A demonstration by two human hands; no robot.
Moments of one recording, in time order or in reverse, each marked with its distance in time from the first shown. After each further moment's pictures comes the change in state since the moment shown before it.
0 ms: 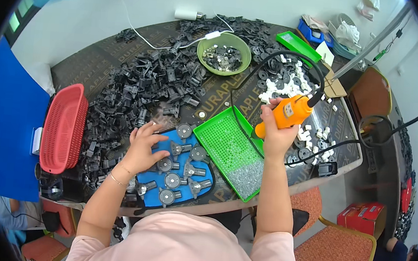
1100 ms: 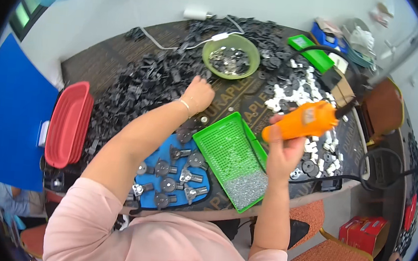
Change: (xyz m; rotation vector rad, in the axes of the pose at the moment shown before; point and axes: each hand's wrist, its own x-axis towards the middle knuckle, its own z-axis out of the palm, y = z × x) left_hand 0.225 0.029 0.066 0.822 -0.024 0.320; right_hand -0.005 -0.013 -0.016 -0.021 -0.124 -0.013
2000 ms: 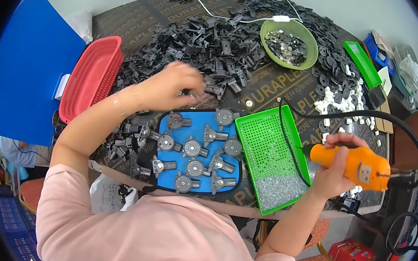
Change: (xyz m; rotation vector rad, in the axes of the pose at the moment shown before) left_hand -0.179 -0.084 -0.069 -0.716 0.067 0.120; right_hand 0.009 -0.006 0.002 0.047 0.003 -0.141
